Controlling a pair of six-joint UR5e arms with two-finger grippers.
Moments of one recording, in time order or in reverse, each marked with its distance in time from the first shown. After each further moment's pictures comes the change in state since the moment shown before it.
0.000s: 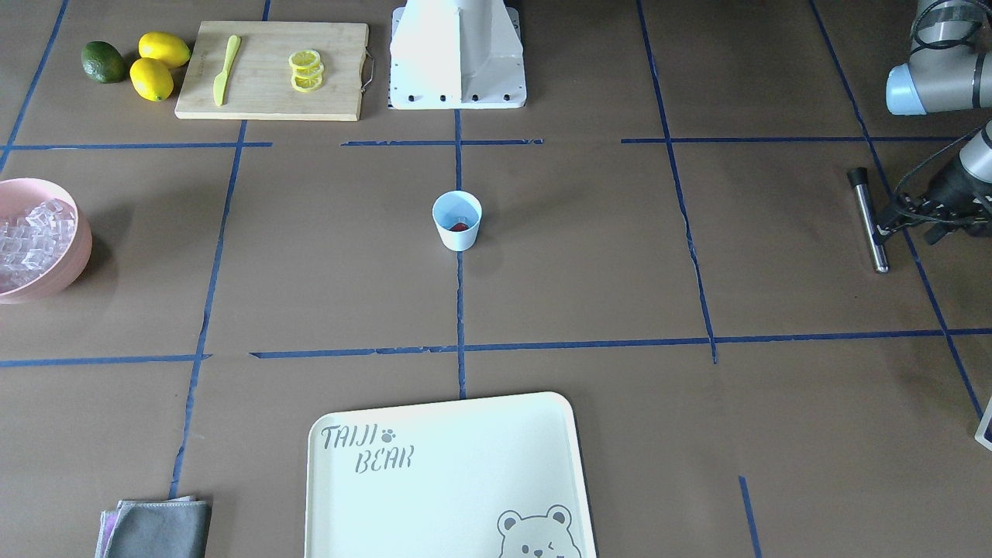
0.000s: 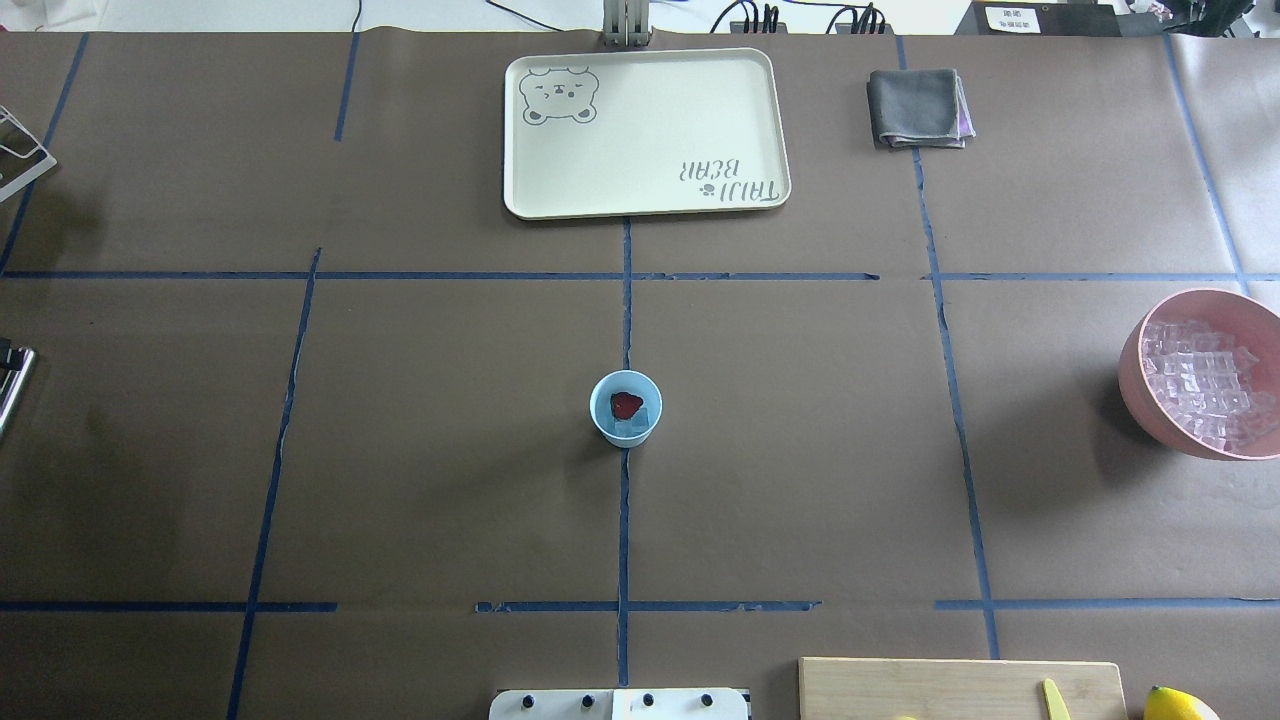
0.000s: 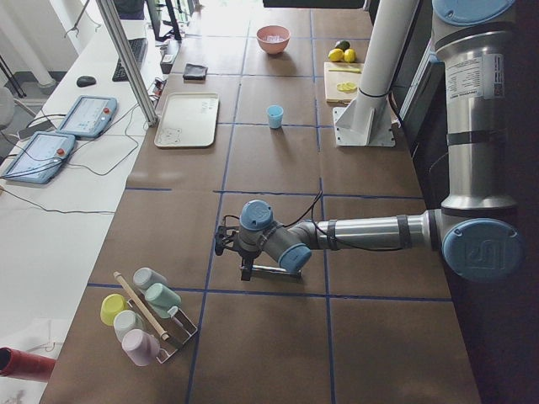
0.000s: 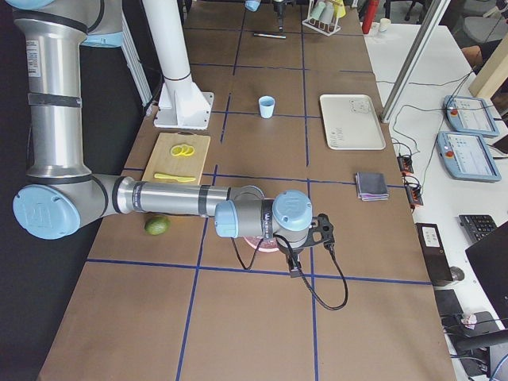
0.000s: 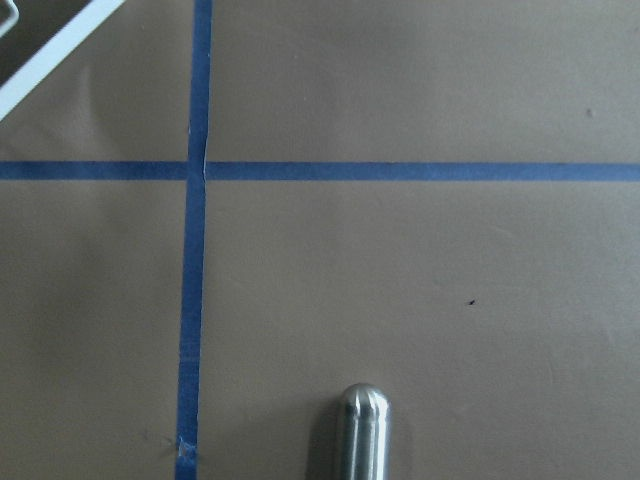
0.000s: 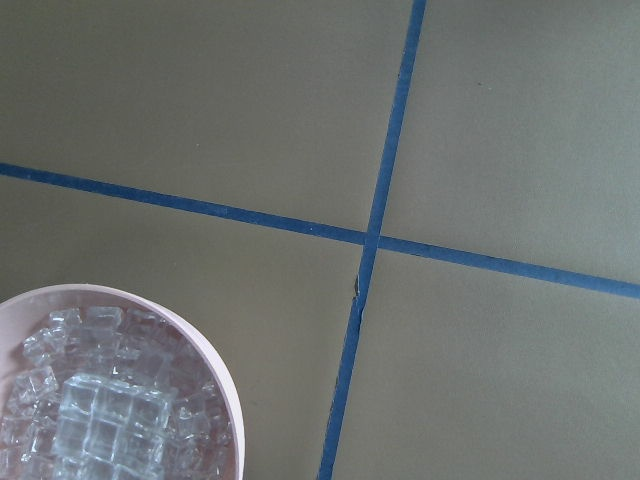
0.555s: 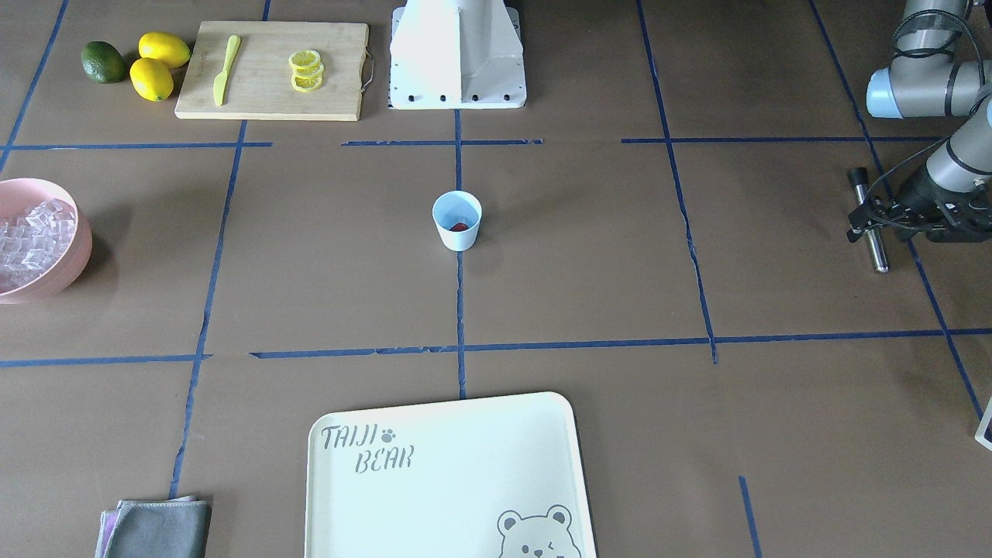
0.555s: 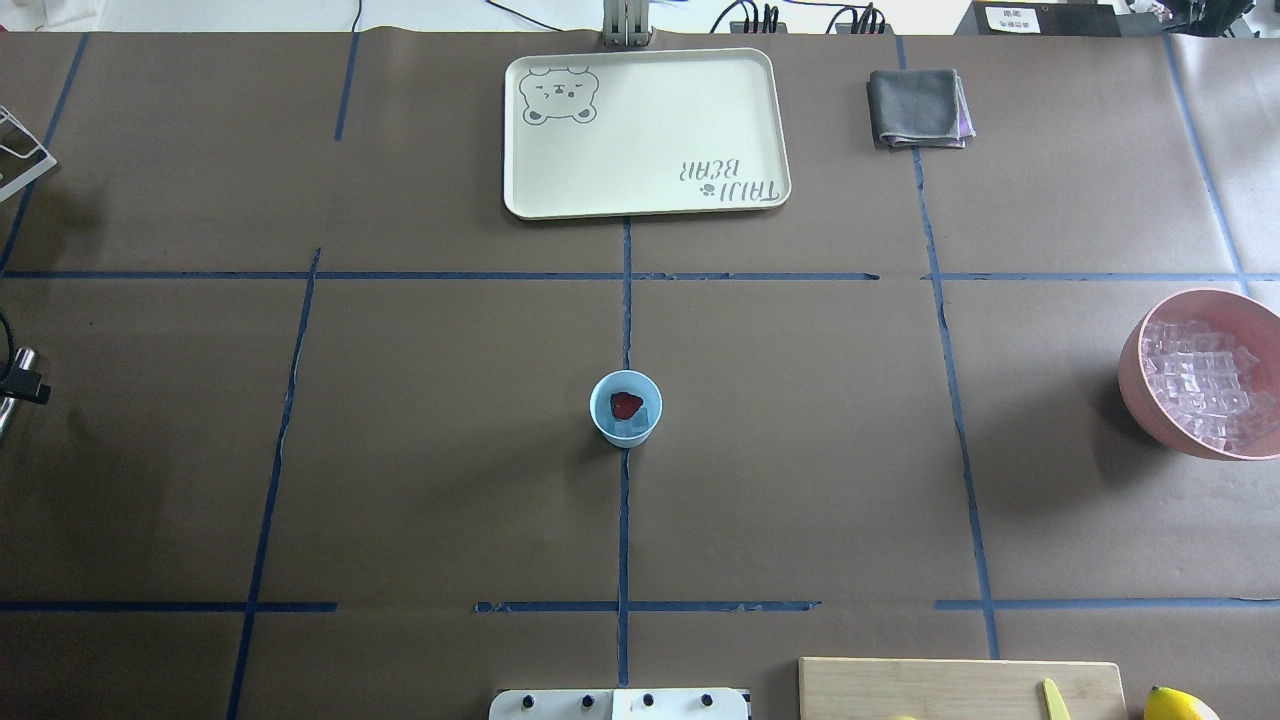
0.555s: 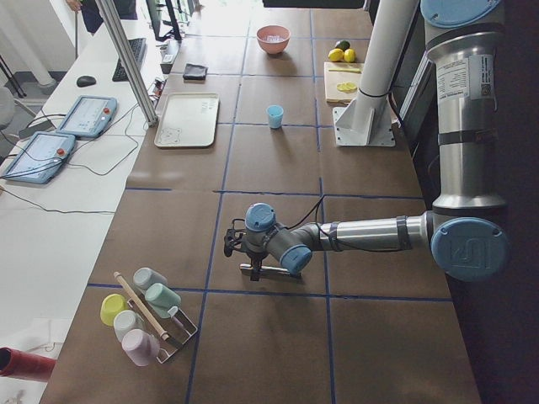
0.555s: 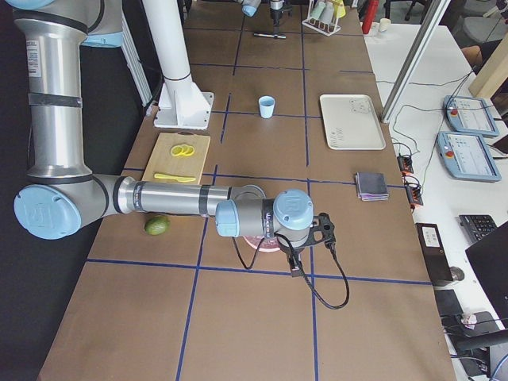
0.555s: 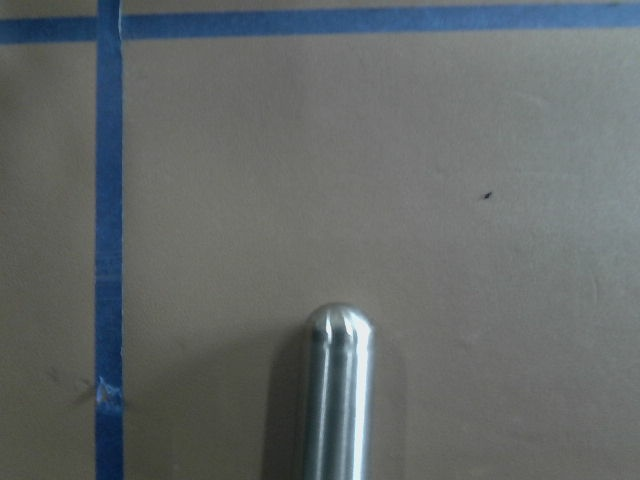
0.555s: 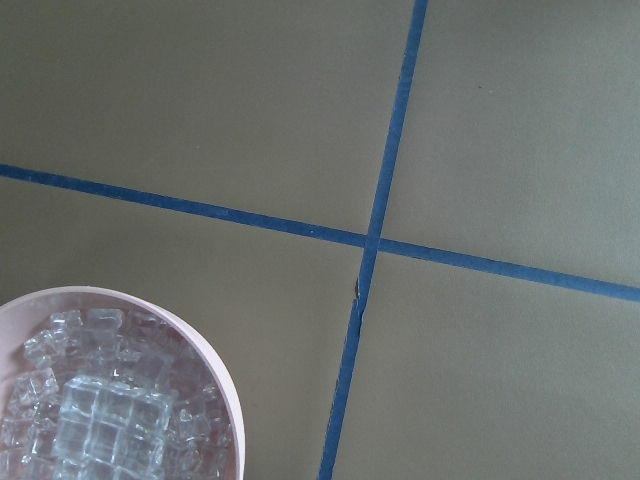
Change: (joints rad) left arm 0.068 -0.001 0.038 -0.004 0.005 -0.009; right arm 0.000 0.004 -0.001 0.000 0.000 0.000
